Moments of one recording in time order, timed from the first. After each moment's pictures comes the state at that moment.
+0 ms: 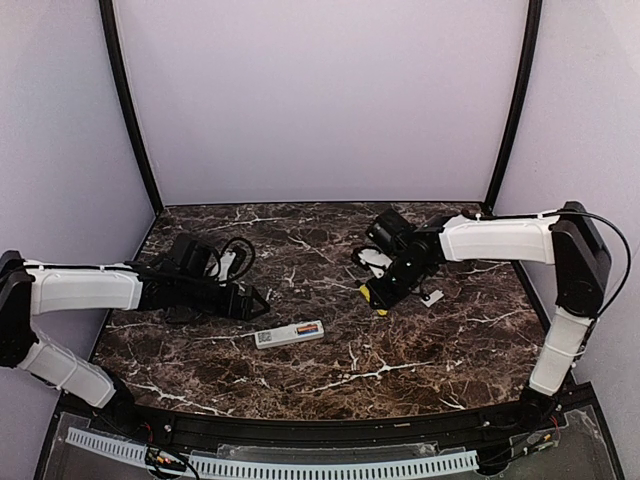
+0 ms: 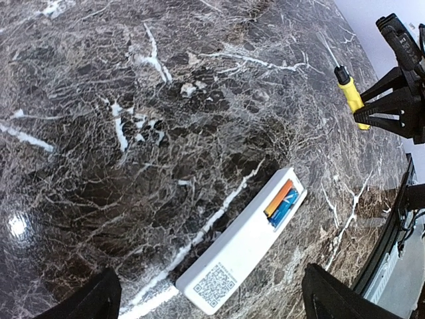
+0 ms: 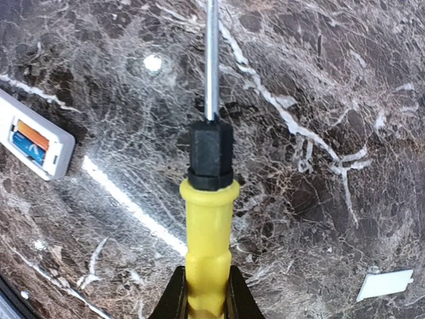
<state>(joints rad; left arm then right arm) -0.60 1.36 0.69 -0.16 0.30 -0.41 0.79 1.80 1.27 -0.68 -0.05 0.11</state>
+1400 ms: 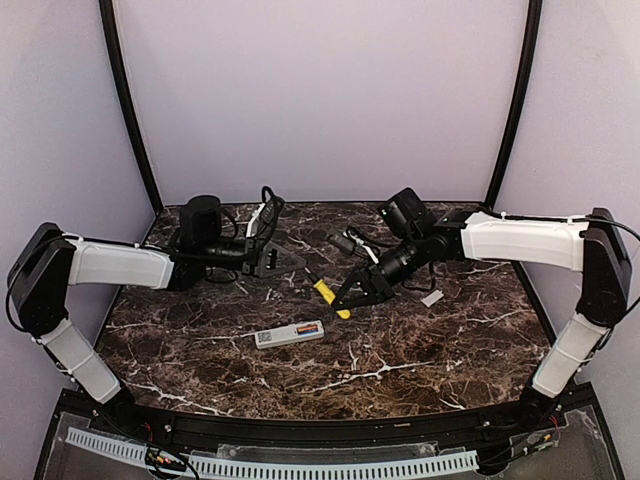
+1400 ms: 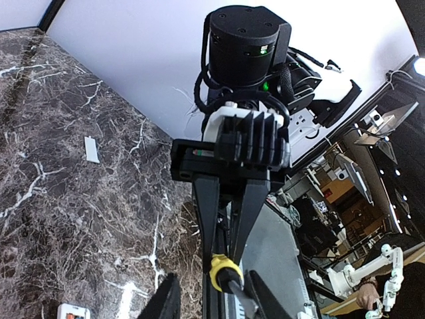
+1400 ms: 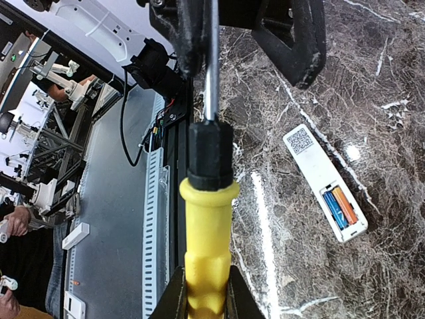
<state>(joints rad) -0.60 1.60 0.88 0.54 1.06 -0.62 0.79 1.66 1.22 -0.46 -0.95 -0.05</state>
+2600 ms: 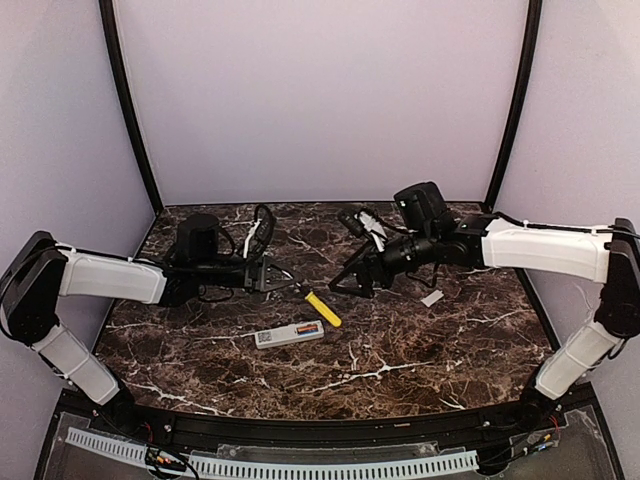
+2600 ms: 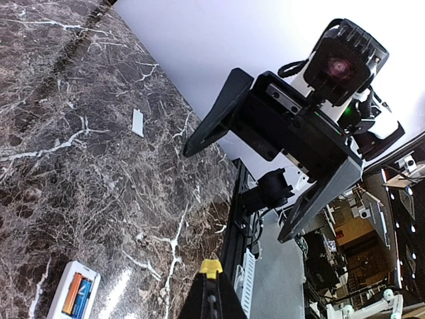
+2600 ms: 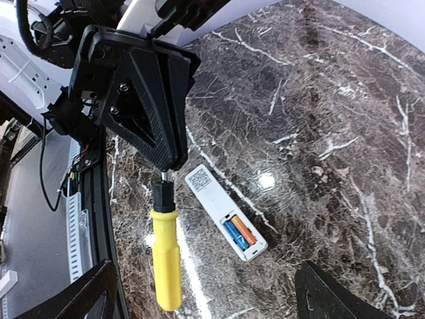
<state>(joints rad) -0.63 1.54 0.75 0.50 0.85 -0.71 0.79 1.55 1.13 -0.25 -0.59 0.02</state>
